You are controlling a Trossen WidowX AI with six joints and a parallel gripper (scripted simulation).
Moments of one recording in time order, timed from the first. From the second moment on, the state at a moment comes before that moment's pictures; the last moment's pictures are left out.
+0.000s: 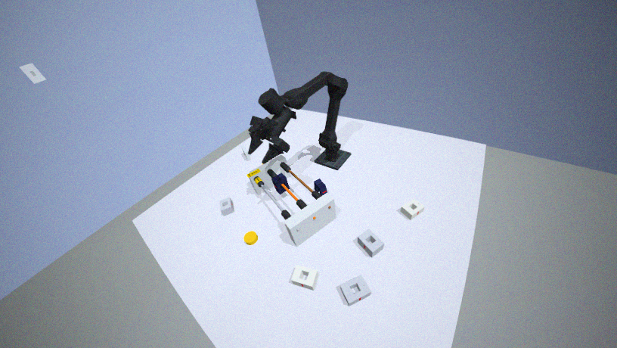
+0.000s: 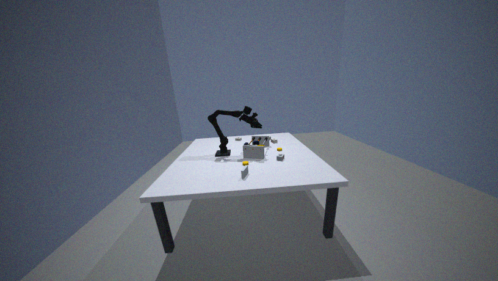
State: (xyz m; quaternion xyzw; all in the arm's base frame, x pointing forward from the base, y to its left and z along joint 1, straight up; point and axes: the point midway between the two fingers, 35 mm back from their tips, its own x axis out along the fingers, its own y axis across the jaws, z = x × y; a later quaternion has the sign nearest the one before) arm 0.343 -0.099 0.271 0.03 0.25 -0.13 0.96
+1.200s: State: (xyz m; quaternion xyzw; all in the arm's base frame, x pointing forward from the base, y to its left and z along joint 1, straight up) arm 0.292 -0.195 0.219 0.16 0.52 -0.24 0.81
